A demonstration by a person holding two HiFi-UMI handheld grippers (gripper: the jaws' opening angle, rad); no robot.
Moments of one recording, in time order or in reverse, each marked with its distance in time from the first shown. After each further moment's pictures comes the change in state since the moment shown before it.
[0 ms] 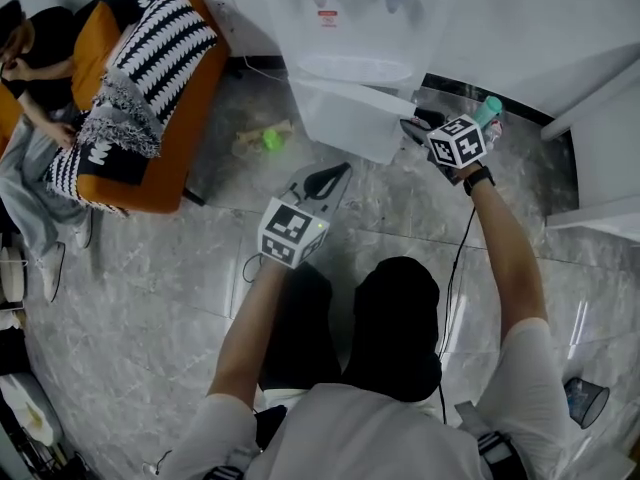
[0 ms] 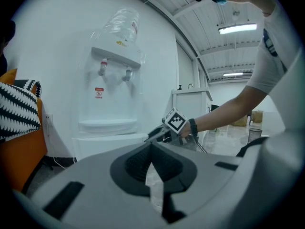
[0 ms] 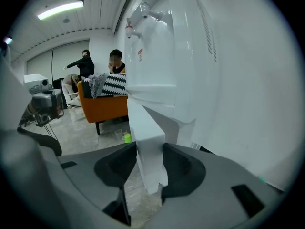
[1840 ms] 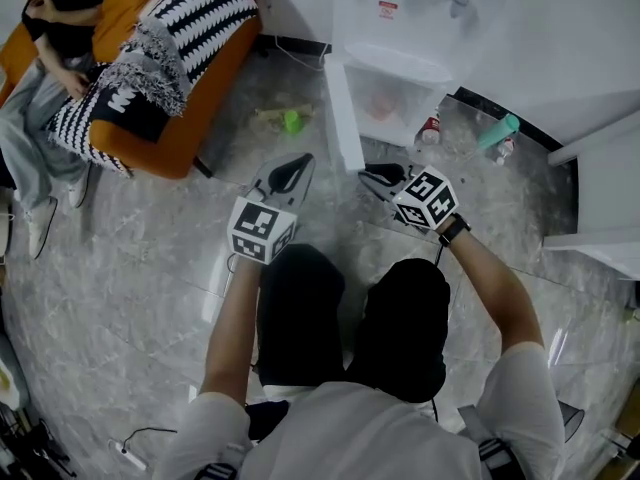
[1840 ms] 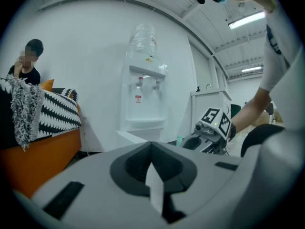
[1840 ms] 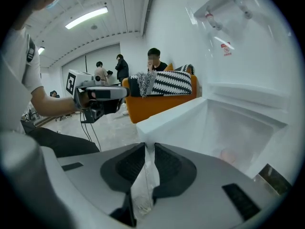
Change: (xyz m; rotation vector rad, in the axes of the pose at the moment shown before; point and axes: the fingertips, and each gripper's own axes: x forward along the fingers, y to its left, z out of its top) left arm -0.112 0.072 -0.033 -0.043 -0.023 0.252; right arm 0.016 0.241 0.007 -0.136 -0.015 0.376
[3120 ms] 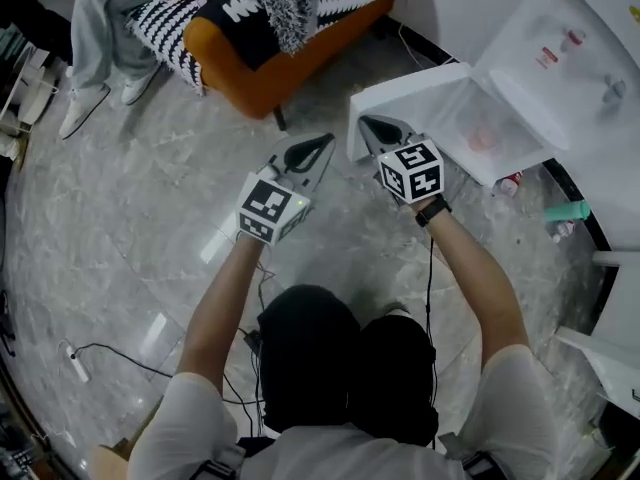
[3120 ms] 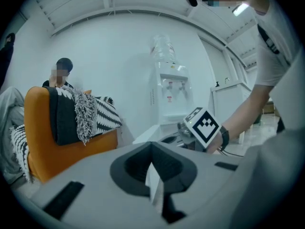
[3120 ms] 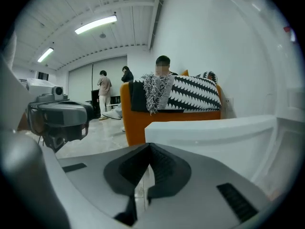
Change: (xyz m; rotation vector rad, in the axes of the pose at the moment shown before) left arm -0.111 0.106 -0.052 0.013 -0.006 0.276; right arm 0.202 0.052 0.118 -0.050 -0.202 0.034
